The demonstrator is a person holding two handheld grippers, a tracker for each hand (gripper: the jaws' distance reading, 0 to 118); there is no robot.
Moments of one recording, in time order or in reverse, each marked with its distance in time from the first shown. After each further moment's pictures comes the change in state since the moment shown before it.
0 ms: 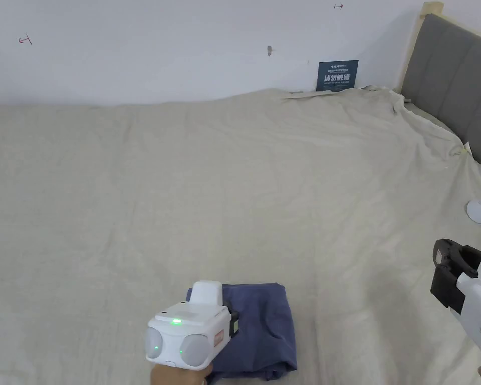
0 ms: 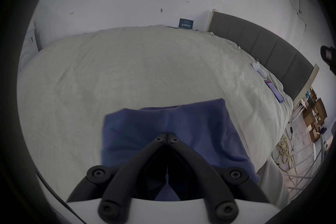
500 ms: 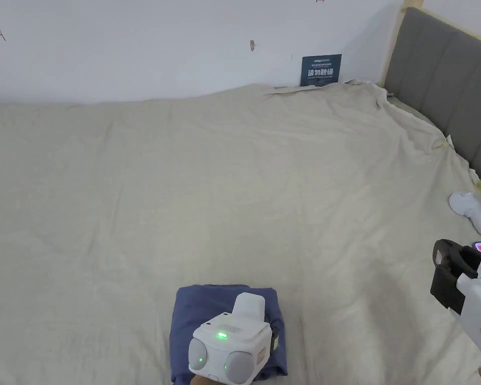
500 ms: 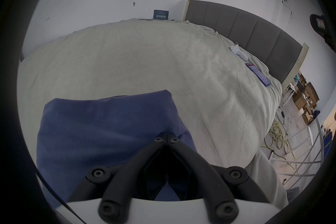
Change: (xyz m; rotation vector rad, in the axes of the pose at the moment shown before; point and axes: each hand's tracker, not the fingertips) left arm 0.073 -0.018 -0.023 -0.034 -0.115 -0.100; right arm 0.012 -0.003 0.003 -0.017 -0.040 -0.005
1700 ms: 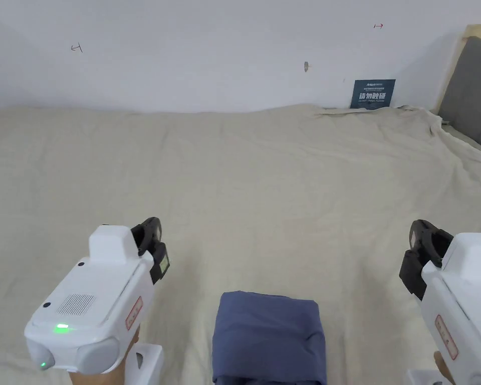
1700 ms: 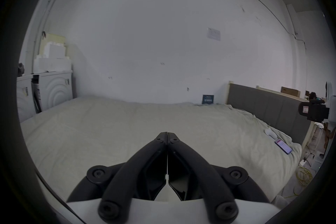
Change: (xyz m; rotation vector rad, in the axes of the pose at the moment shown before) left arm -0.151 0.038 0.227 0.692 0.369 0.089; right arm -0.095 0.014 -0.014 0.223 0.103 0.052
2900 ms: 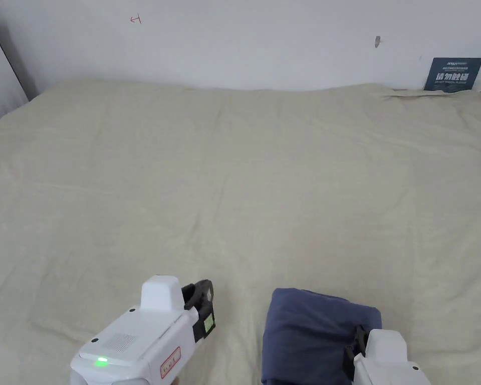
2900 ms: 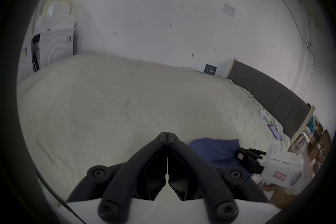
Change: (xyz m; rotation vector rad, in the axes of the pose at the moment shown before) left arm -0.028 -0.070 -0.002 -0.385 -0.075 0.180; right arm -0.106 -0.208 -0.090 -0.419 0.151 -0.022
